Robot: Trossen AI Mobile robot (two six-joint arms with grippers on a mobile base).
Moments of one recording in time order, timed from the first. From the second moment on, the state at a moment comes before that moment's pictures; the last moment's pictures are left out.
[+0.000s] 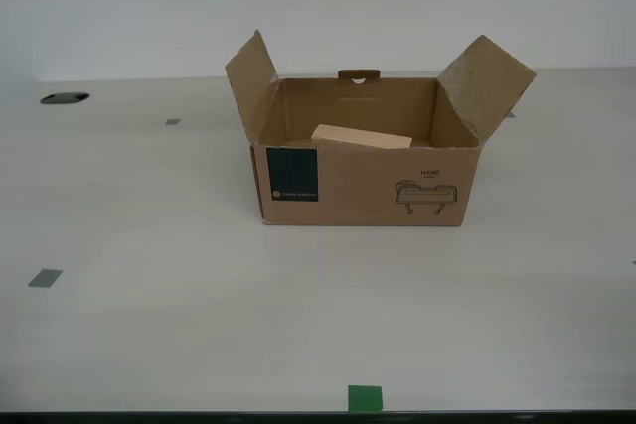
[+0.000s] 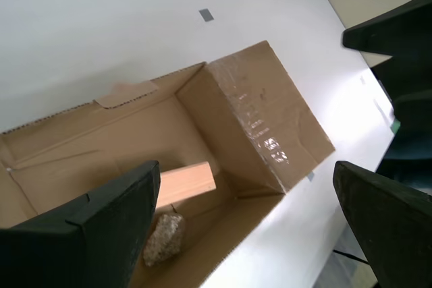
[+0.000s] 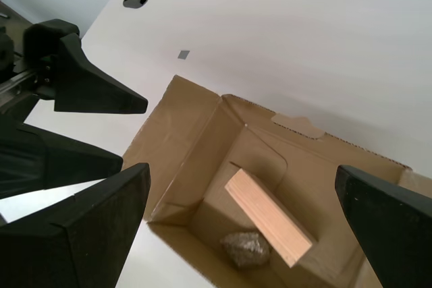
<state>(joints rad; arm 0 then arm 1) 0.46 1.47 1.33 -0.59 -0.34 0.26 -0.54 1.70 1.47 -0.57 0.52 -0.25</state>
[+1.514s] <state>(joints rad) 0.18 1.47 1.36 -1.06 -0.34 0.18 -0.36 1.70 1.51 -0.96 0.52 -0.11</state>
